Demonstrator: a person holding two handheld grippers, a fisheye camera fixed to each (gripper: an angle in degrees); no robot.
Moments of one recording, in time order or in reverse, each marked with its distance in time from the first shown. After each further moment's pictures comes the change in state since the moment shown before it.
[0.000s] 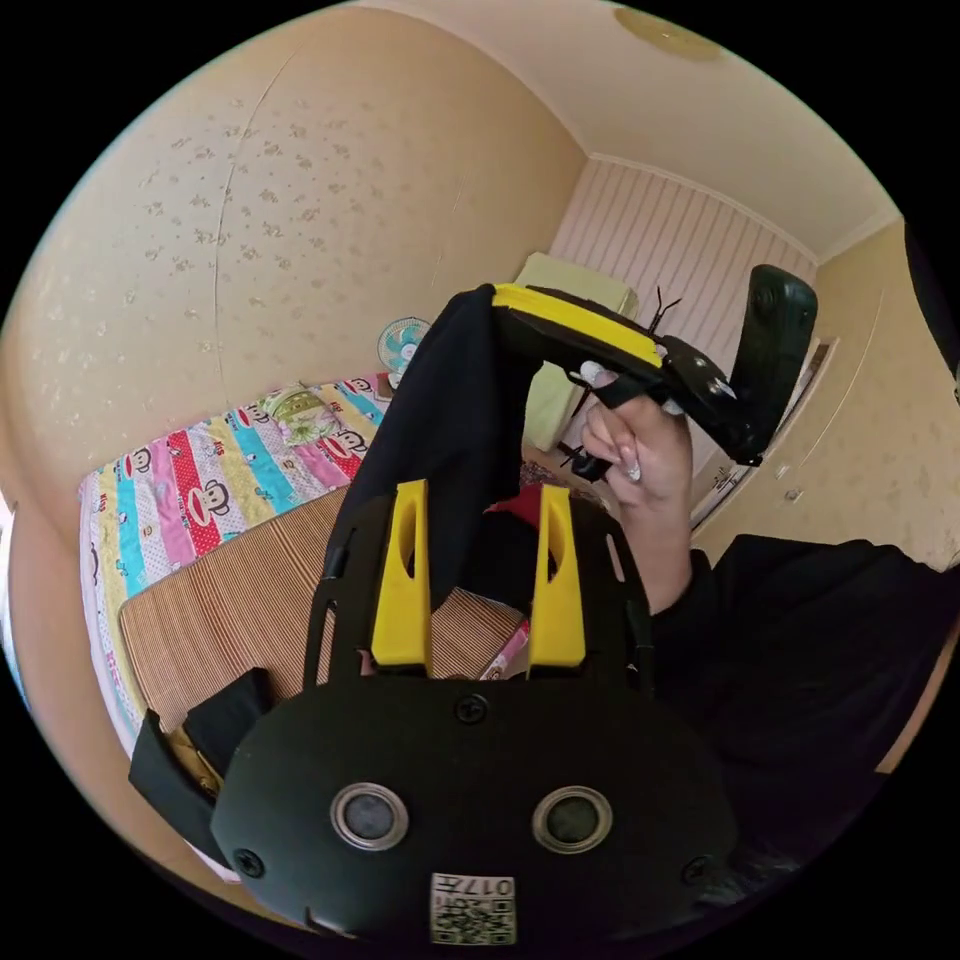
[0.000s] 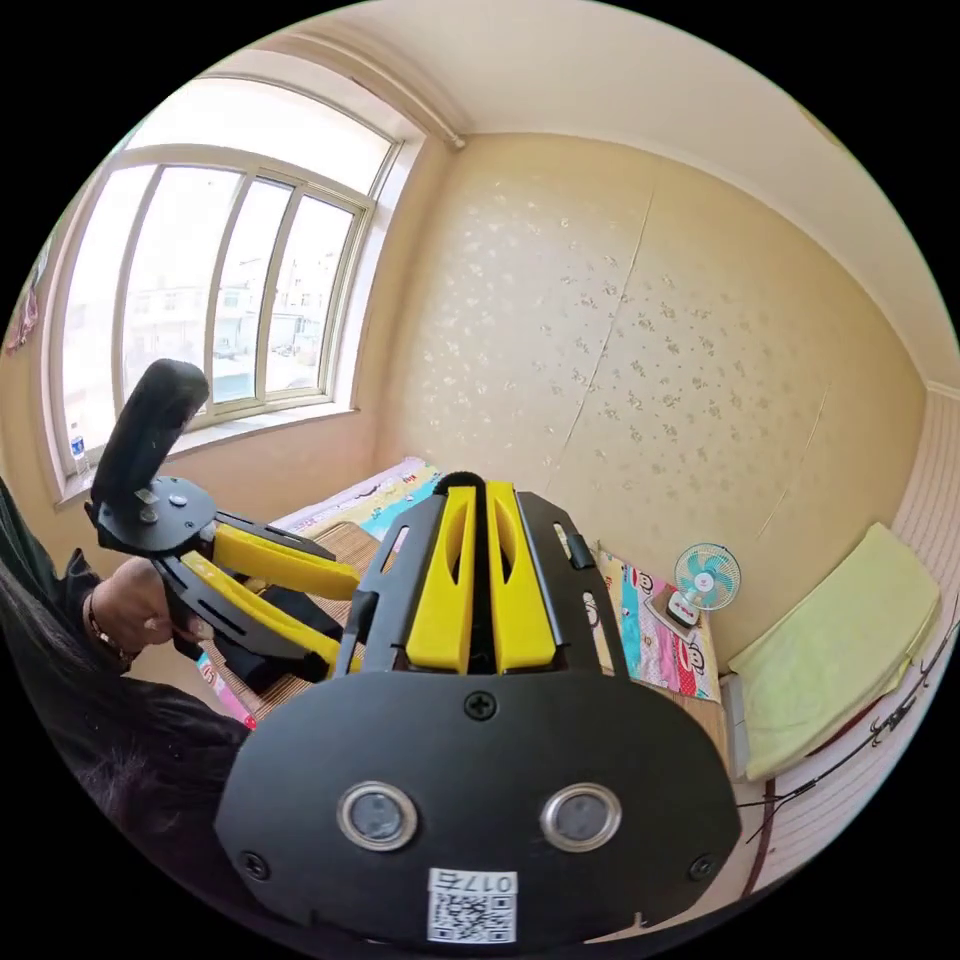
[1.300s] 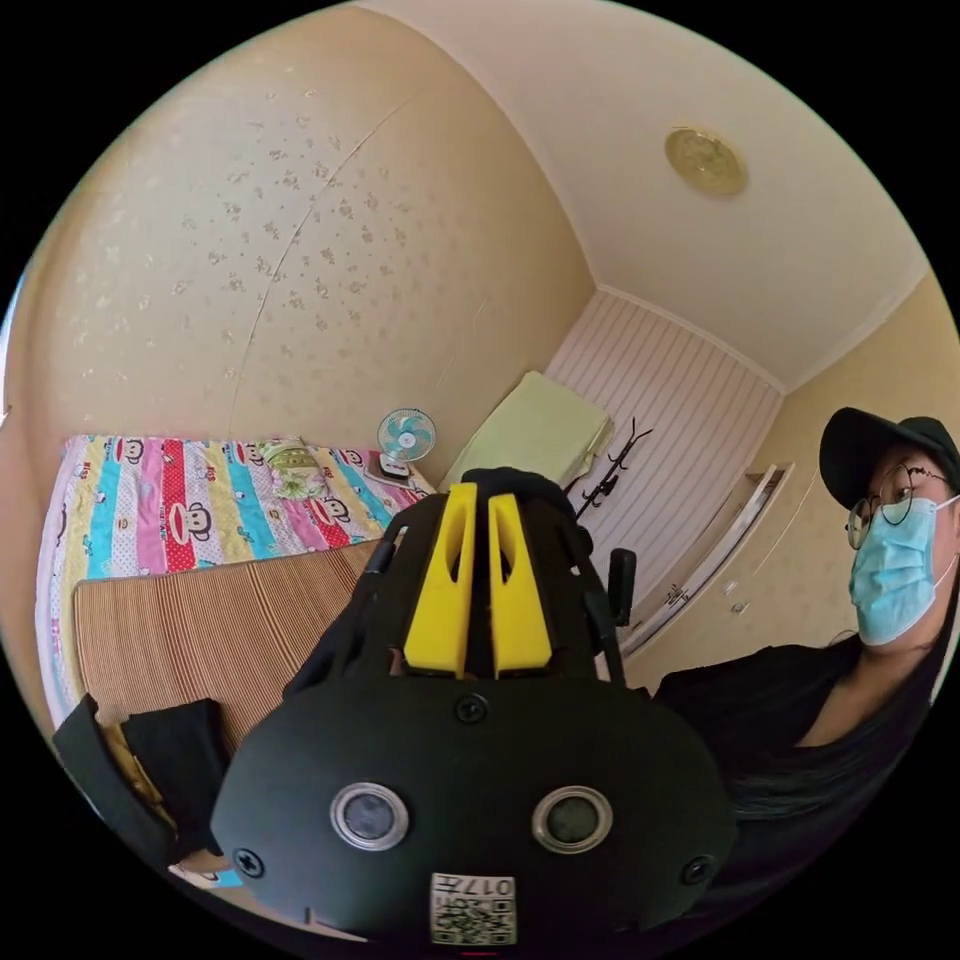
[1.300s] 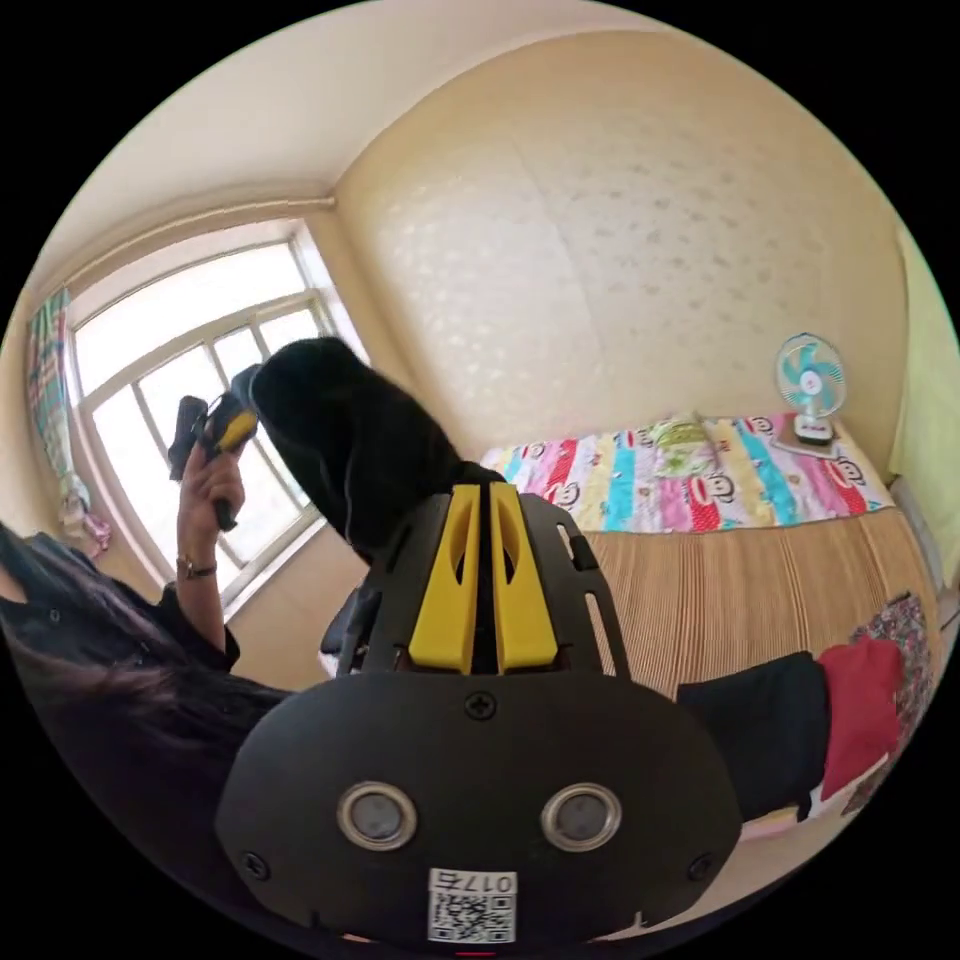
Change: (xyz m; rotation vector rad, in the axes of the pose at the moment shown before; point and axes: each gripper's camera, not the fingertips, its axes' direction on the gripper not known) left arm -0.080 0.002 -0.165 0.364 0.051 -0.170; right arm 0.161 0.106 -0.015 0.113 -0.255 0.586
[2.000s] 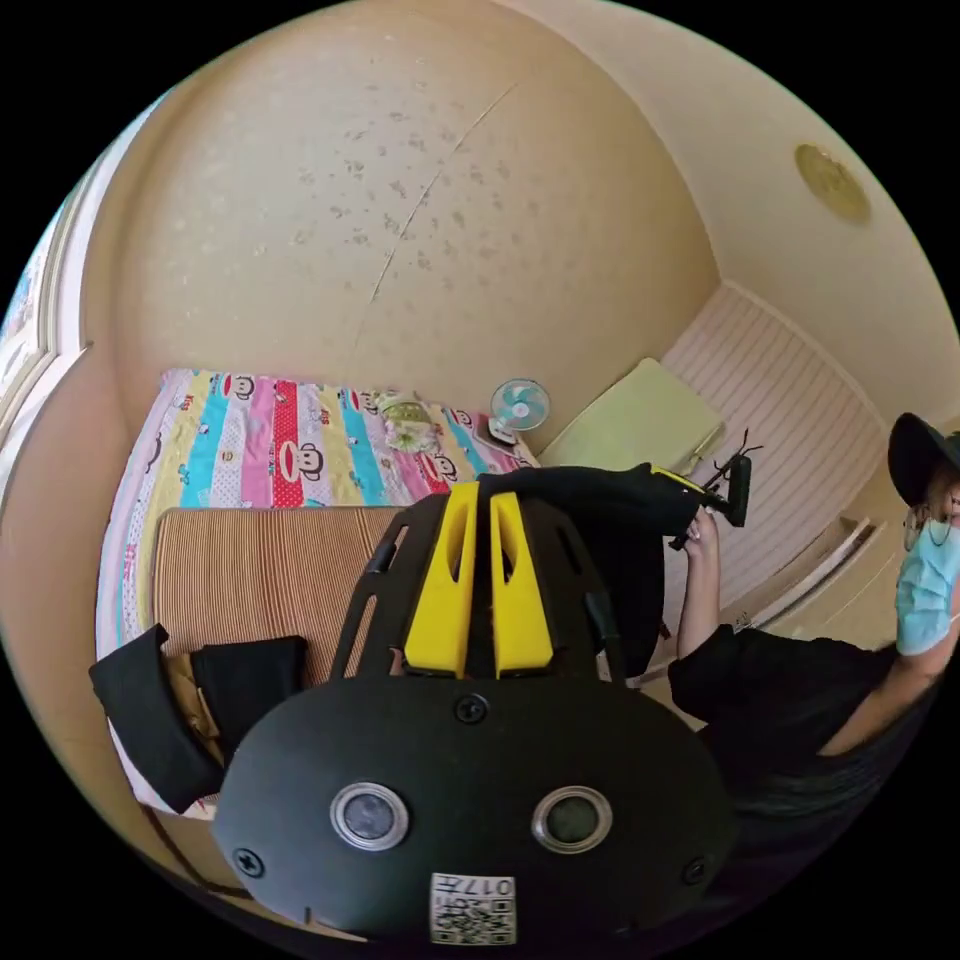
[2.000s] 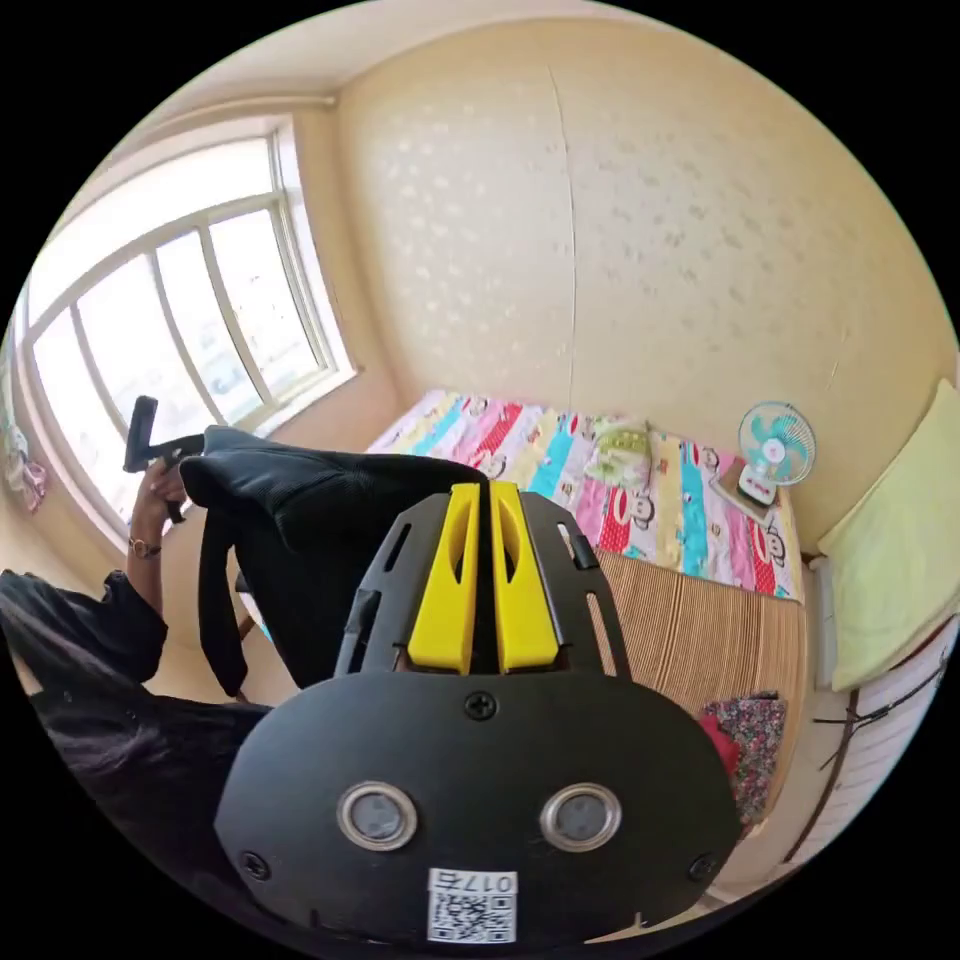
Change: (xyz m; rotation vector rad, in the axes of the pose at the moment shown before) left arm -0.248 -0.140 0.004 -0.280 -0.301 -0.280; right arm 0.026 -0.293 0.269 -0.561 0.176 -0.230
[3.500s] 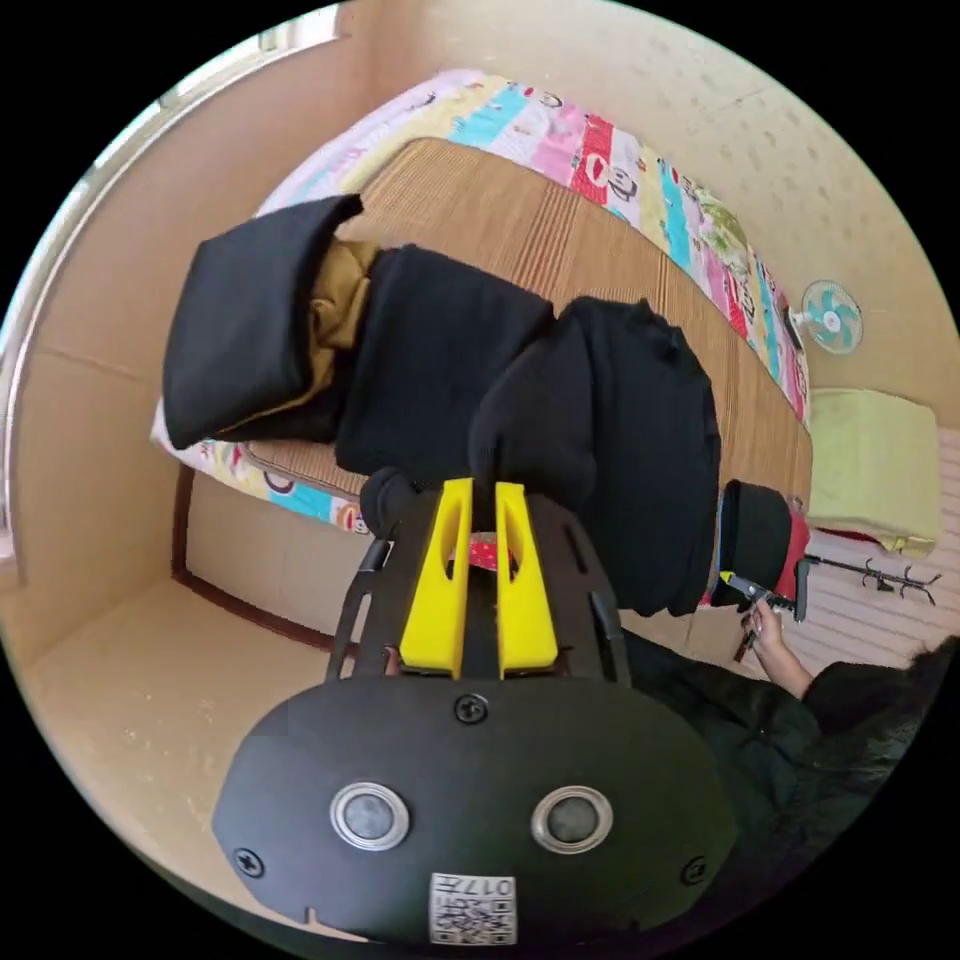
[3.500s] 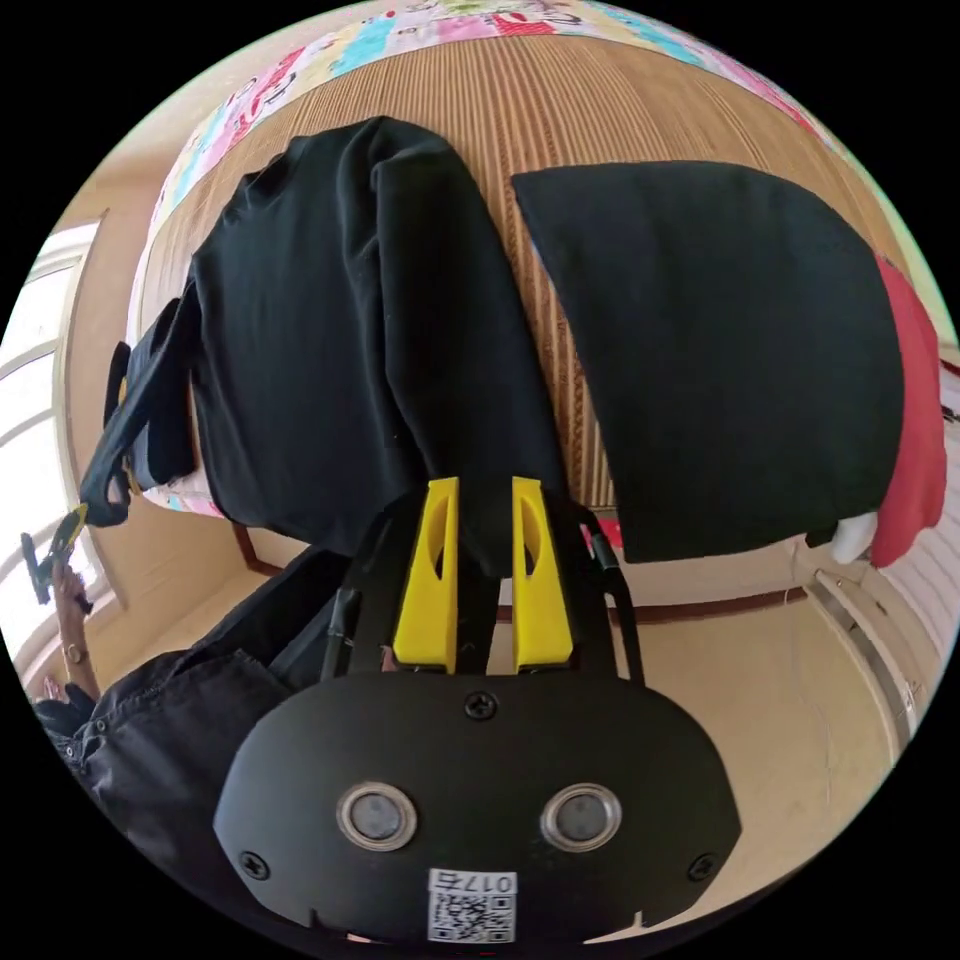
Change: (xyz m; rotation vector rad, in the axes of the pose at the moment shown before) left arm -0.288 0.226 -0.267 -0.243 -0.635 -0.597; right arm -0.014 0.211 0.320 -0.791 0.082 0.567
